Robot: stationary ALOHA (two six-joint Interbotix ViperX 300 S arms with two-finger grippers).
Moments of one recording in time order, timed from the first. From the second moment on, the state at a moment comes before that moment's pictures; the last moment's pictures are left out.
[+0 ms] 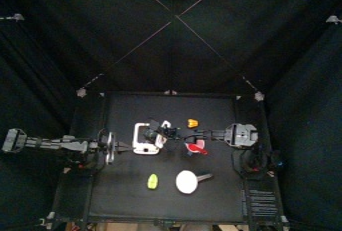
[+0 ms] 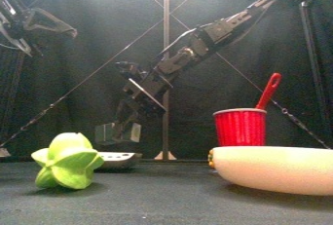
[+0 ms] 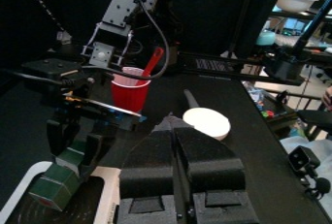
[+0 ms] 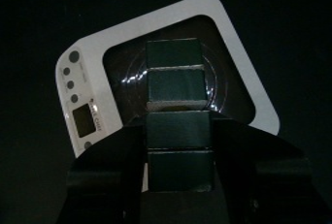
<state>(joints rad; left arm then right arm) 0.00 -0.96 1.30 -0.11 -0.30 0.00 -0.24 0.41 0.11 -0.18 0.23 0.31</state>
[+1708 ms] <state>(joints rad) 0.00 -0.96 1.30 -0.12 -0.30 0.00 -0.31 0.25 0.24 -0.68 0.66 1.32</state>
